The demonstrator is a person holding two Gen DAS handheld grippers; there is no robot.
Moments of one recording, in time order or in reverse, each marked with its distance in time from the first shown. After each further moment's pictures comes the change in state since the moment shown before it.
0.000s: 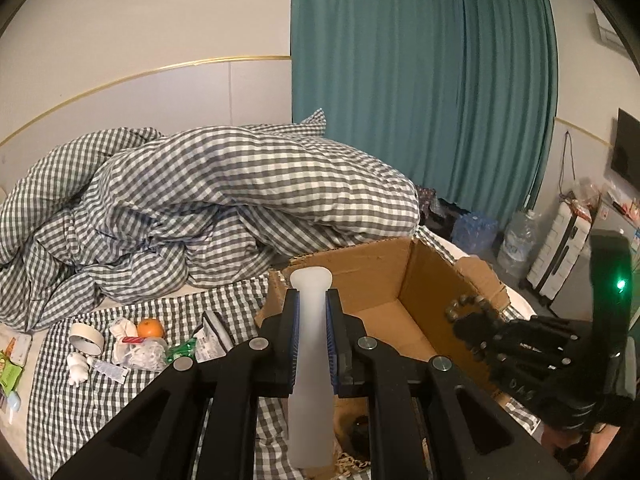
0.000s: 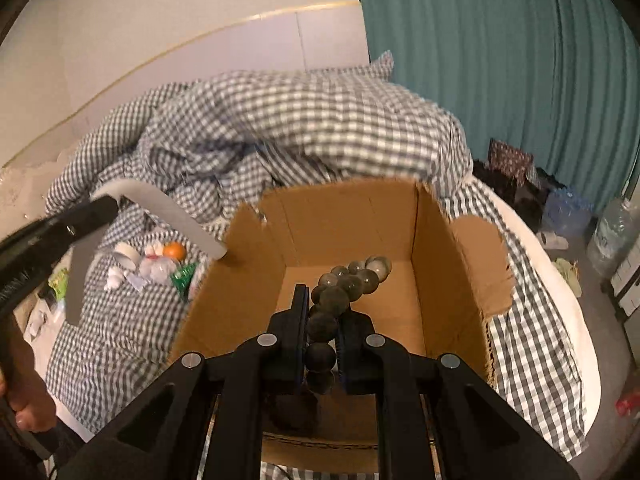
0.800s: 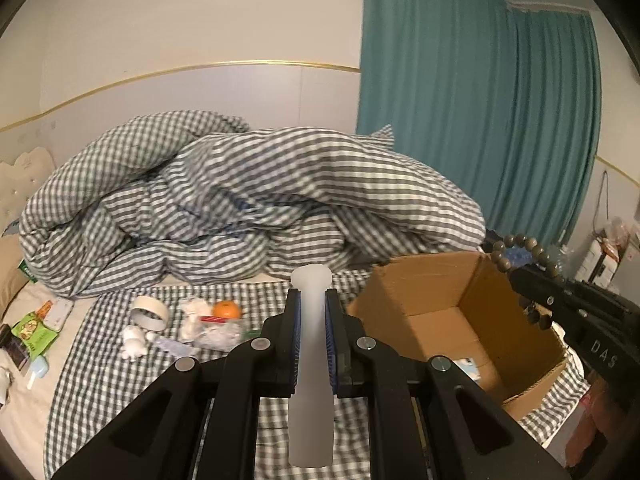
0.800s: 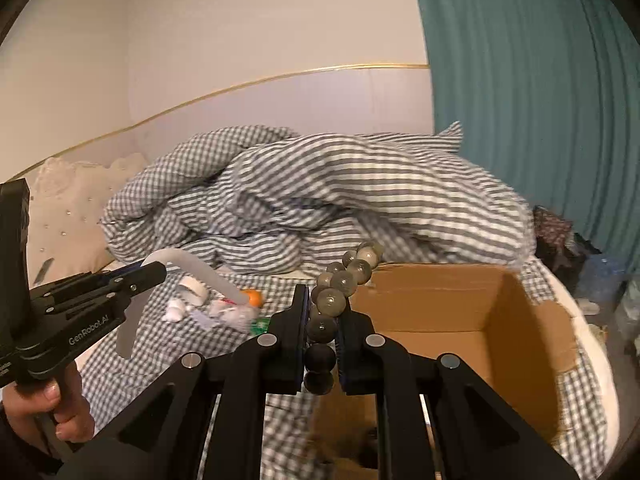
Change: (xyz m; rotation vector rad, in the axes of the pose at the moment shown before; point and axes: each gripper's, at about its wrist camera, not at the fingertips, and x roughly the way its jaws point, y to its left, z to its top) left arm -0.050 0.108 -0.024 -0.124 -0.034 0.123; right arm -0.047 0.113 0.026 -0.114 -0.229 0.128
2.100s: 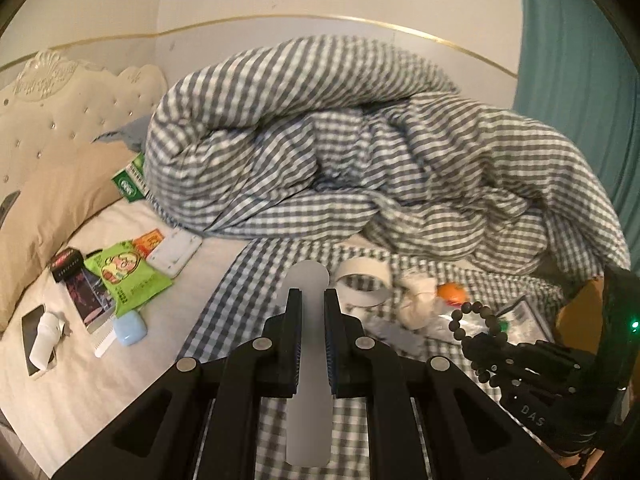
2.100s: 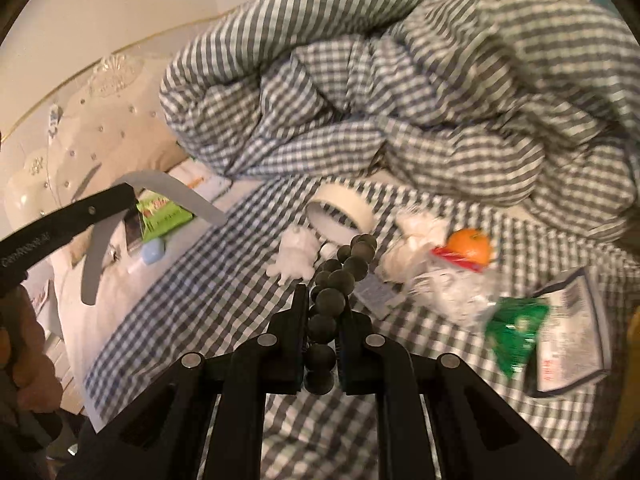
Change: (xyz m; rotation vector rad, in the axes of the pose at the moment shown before) left arm 0.032 0.309 -0.062 -0.263 0.081 0.304; right arm 0.249 0.255 -0.062 -0.158 0.327 0.353
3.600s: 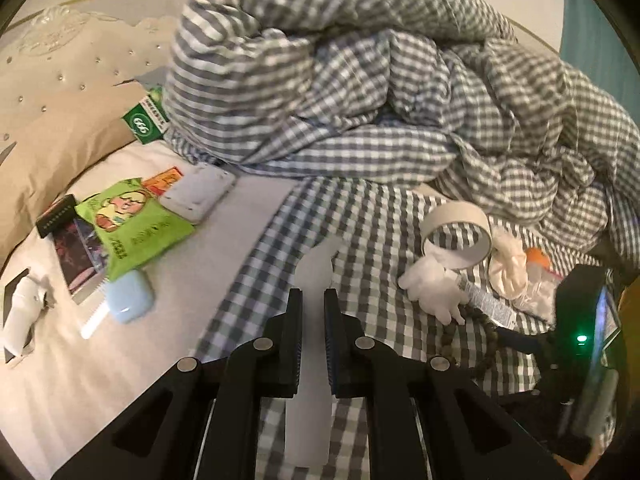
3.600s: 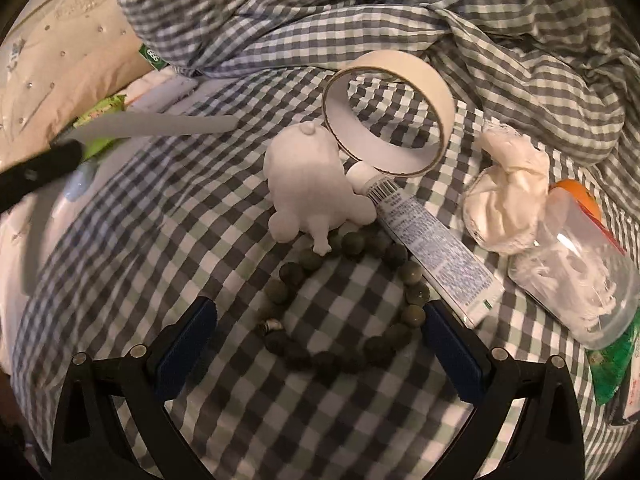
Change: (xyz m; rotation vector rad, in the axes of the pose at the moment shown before) left arm 0.097 0.080 -0.043 -0.055 0.138 0.074; right arm 0.171 0.036 -0.035 -0.089 0.256 -0.110
